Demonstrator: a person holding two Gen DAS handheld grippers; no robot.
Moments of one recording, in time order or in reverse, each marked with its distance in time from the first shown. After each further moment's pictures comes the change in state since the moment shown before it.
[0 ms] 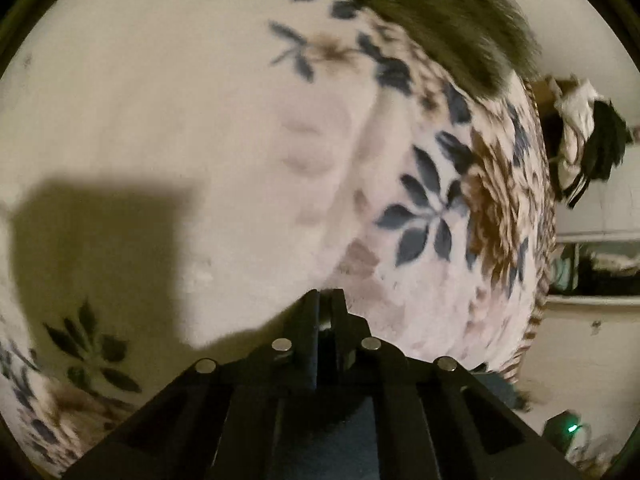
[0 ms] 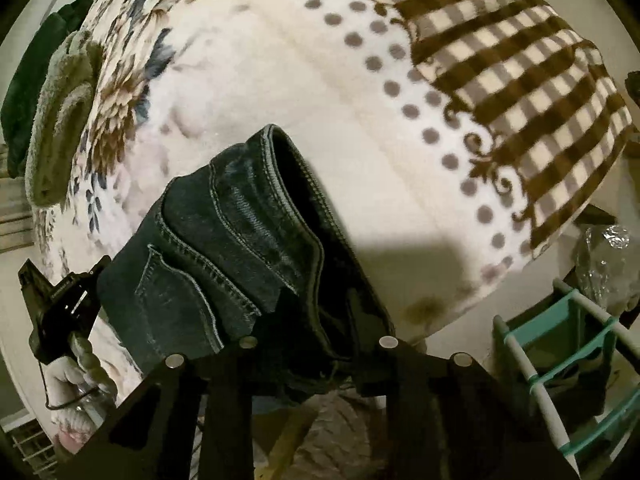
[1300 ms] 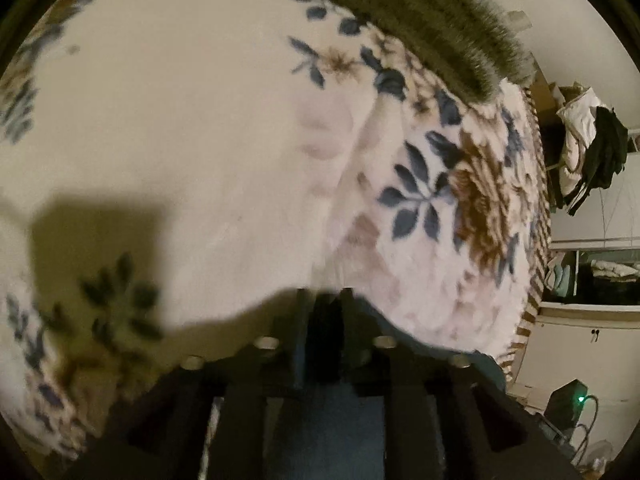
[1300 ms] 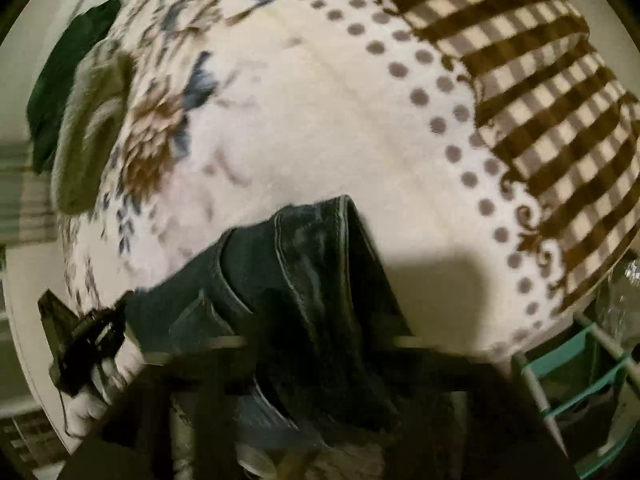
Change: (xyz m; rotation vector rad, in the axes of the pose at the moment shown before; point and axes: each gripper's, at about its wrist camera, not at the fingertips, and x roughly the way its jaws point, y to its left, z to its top) left arm -0.041 -0.001 -0.023 -0.002 -0.032 0.016; right arm -0.014 0.022 0.023 -0.100 -0.055 0.113
